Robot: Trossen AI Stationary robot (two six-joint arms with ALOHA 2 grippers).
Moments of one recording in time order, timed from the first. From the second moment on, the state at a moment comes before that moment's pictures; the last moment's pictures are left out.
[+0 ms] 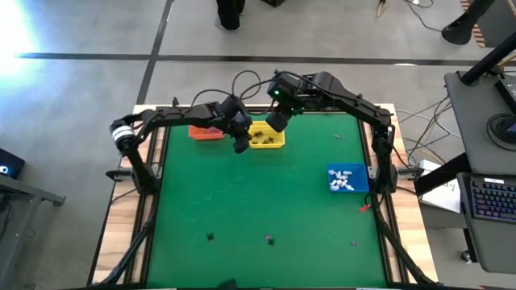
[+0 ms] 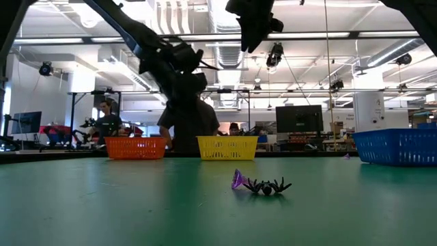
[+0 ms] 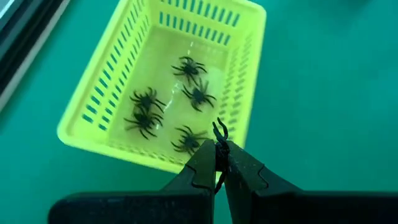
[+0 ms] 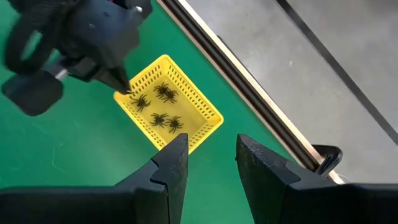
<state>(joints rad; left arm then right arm) 0.56 1.76 1.17 -0.35 0.31 0.14 -0.32 1.98 2.35 -1.46 0.29 0.27</state>
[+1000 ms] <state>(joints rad) 0.63 1.85 1.37 -0.58 0.40 0.34 -0.32 1.98 2.35 -1.51 0.19 0.33</state>
